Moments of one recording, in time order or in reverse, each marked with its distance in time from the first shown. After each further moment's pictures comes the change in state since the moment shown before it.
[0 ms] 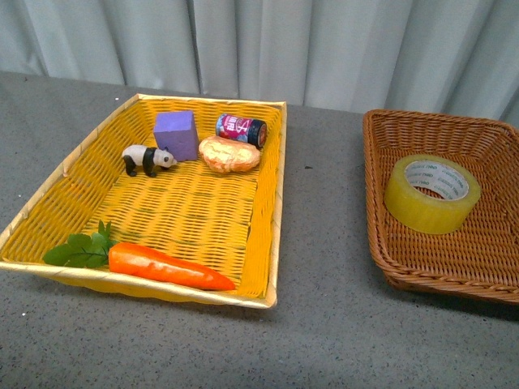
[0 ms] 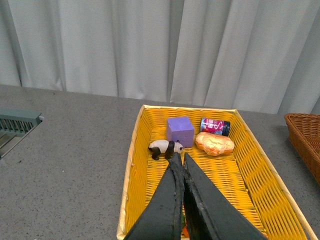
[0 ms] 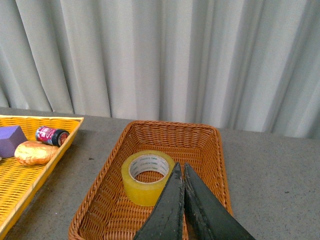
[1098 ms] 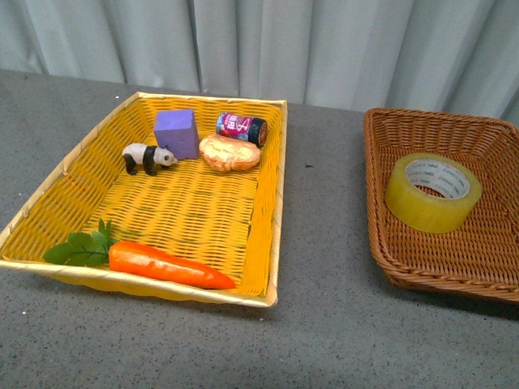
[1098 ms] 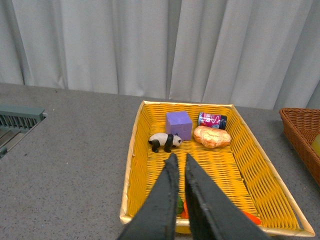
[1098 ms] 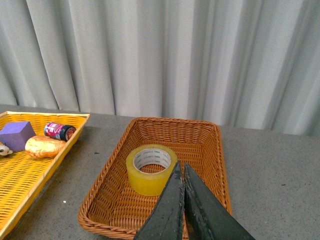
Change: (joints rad) left arm 0.000 -0.435 0.000 -0.438 0.003 0.000; right arm 0.000 -0.447 0.000 -0.448 -0.003 -0.001
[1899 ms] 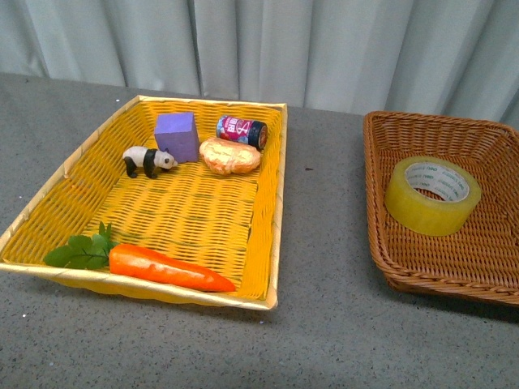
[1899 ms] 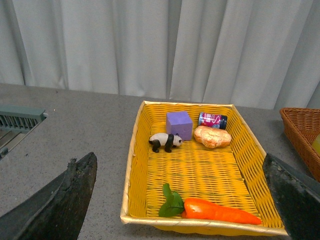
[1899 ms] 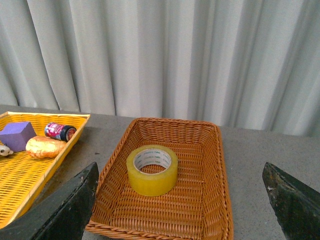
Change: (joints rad) left arm 0.000 -0.001 0.000 0.000 0.000 0.002; right arm 0.000 -0.001 0.000 0.000 0.000 0.000
